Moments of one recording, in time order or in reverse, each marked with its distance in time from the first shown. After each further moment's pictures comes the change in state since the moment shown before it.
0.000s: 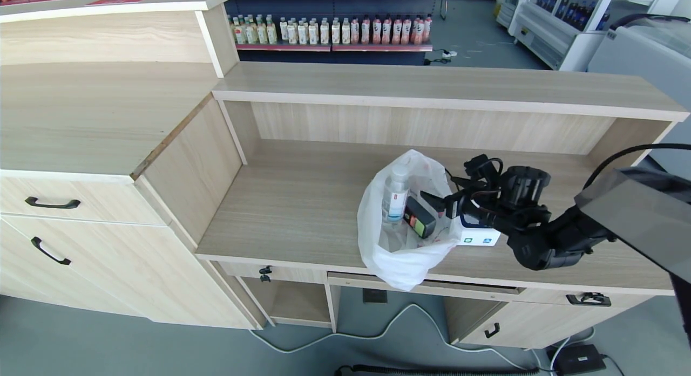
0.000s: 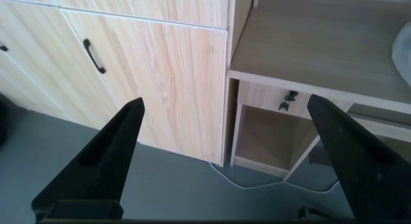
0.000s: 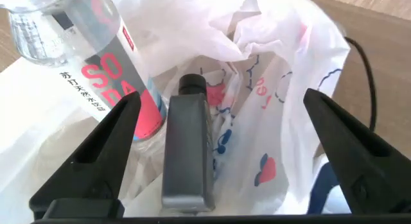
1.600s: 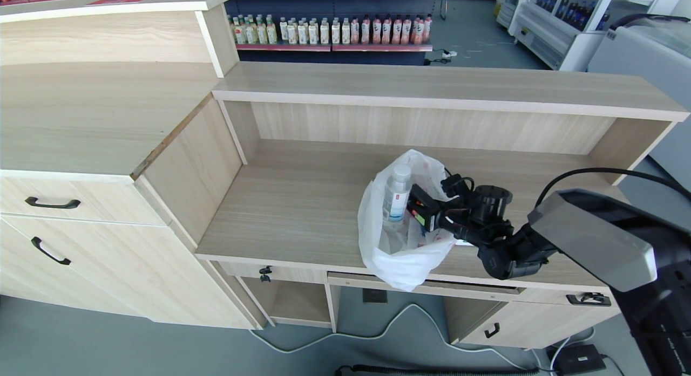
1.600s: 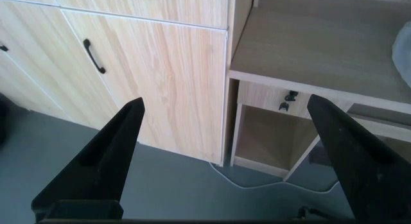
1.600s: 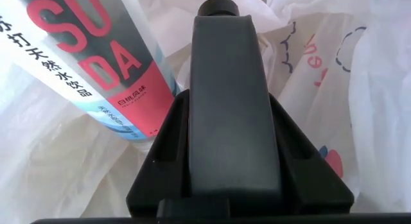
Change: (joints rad) left arm 0.000 0.000 0.000 0.000 0.000 0.000; right arm 0.054 0.217 -0.169 -0.017 0.002 0.089
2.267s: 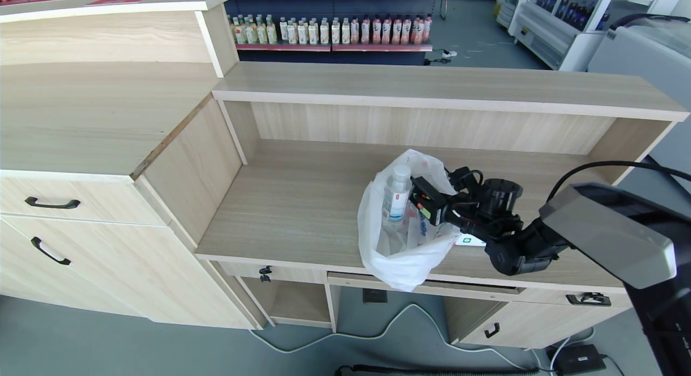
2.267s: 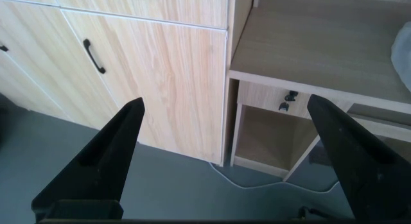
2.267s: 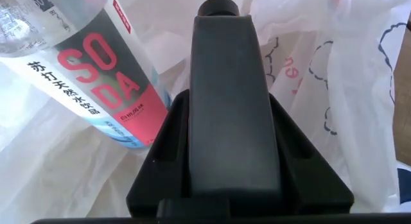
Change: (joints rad) left arm 0.000 0.000 0.000 0.000 0.000 0.000; right arm -0.014 -0.048 0.025 -0.009 0.007 0.006
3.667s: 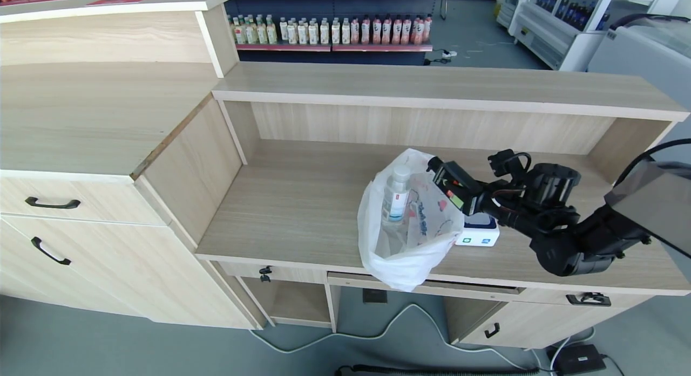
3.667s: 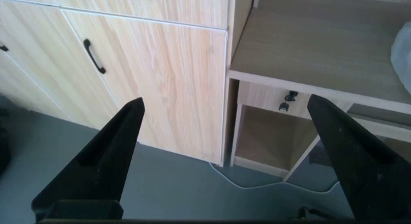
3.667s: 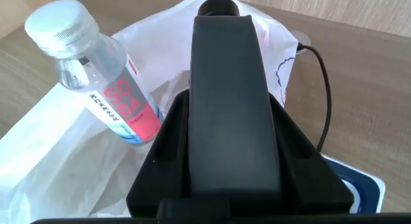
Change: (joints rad) left arm 0.000 0.000 0.000 0.000 0.000 0.000; right arm -0.077 -0.253 0.273 -0.053 -0.001 -0.001
